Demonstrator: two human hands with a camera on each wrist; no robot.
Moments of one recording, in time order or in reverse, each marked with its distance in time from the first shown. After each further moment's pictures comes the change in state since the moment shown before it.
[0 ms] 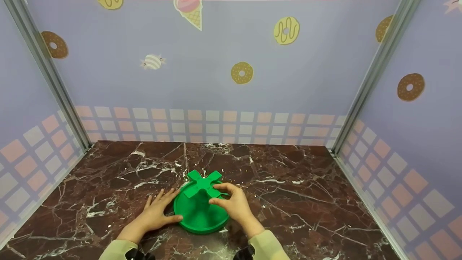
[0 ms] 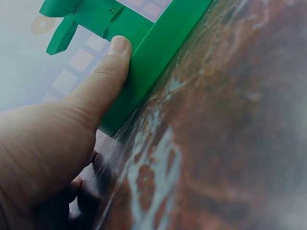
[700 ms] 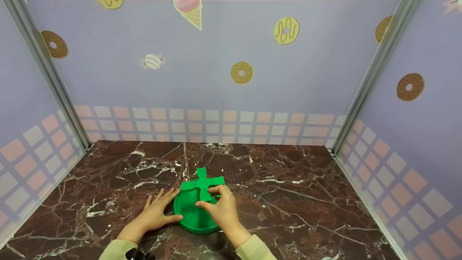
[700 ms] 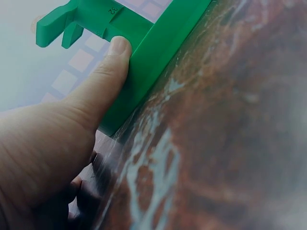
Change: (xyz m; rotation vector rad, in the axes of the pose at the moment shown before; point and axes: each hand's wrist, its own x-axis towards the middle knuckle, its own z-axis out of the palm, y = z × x) left_hand -0.001 0.001 -0.001 -0.015 0.008 -0.002; right_hand -0.013 -0.018 0.044 -0.222 0.245 -0.069
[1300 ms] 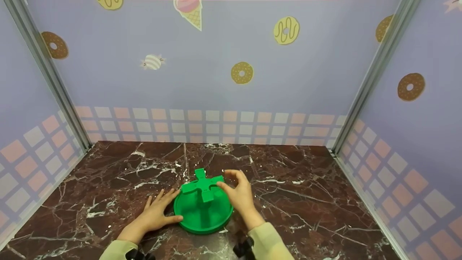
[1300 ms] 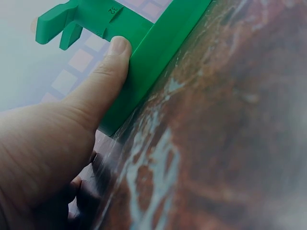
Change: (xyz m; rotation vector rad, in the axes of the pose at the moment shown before) left_hand 0.001 -0.001 0.000 -0.001 -0.013 -0.002; right_hand 0.042 0.017 -0.039 0.130 0.052 0.045
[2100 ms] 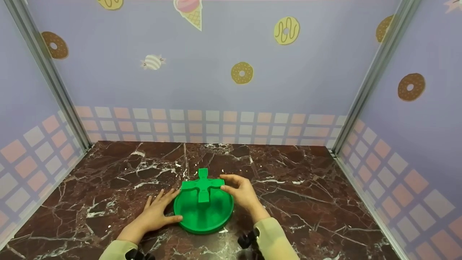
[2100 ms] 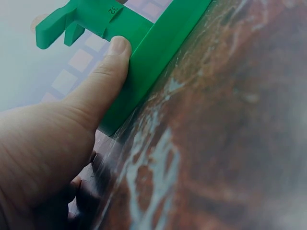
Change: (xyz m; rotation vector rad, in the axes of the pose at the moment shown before) left_hand 0.000 0.000 0.002 0.011 0.010 -0.002; right_hand 0.016 0.035 -0.017 0.186 -0.380 0.087
